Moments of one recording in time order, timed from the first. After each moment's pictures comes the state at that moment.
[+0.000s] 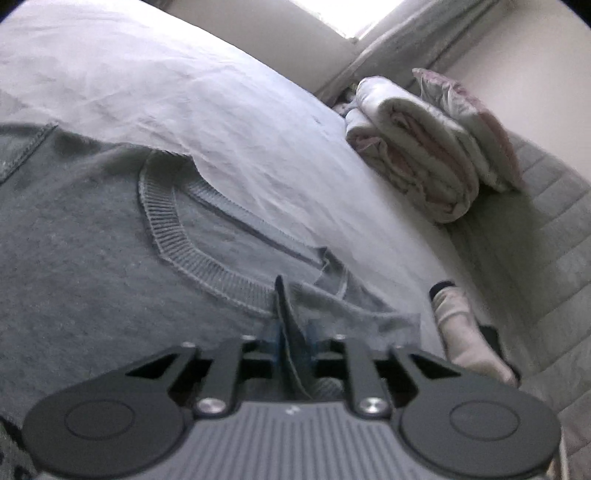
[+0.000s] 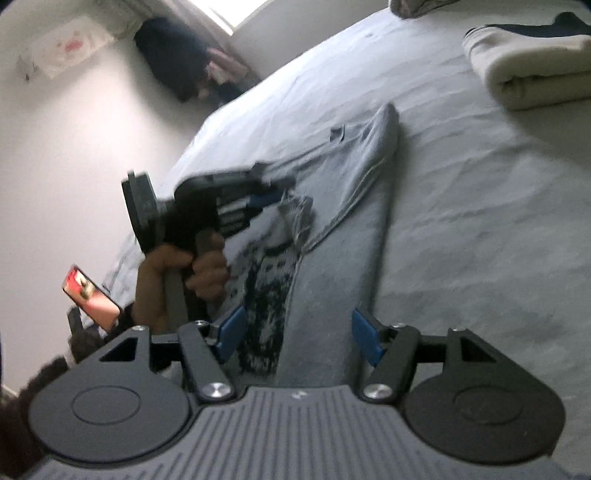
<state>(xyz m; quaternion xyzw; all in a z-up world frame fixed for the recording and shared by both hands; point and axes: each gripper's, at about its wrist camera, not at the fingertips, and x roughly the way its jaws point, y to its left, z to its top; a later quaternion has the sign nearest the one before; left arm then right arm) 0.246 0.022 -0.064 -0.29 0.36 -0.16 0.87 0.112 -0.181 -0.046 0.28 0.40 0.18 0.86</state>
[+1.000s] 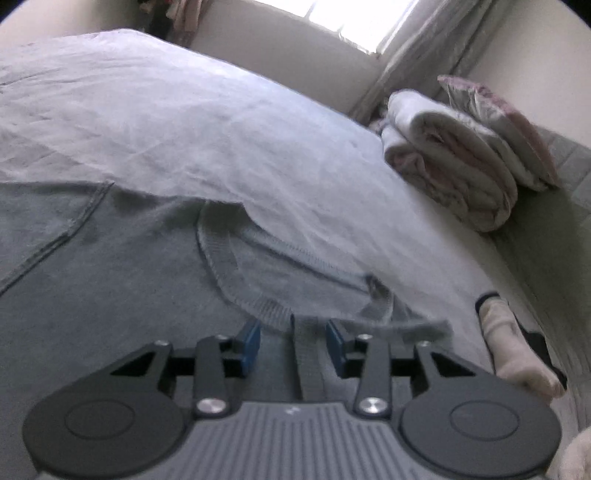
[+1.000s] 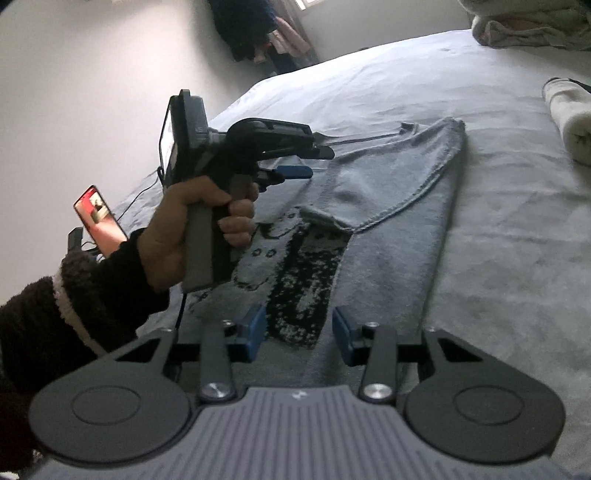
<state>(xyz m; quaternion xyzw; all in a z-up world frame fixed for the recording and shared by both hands) 0.226 0.037 -0.038 -0.21 0.37 -0.08 0.90 0.107 -0.159 -0.047 0.16 0.38 0.26 0.87</state>
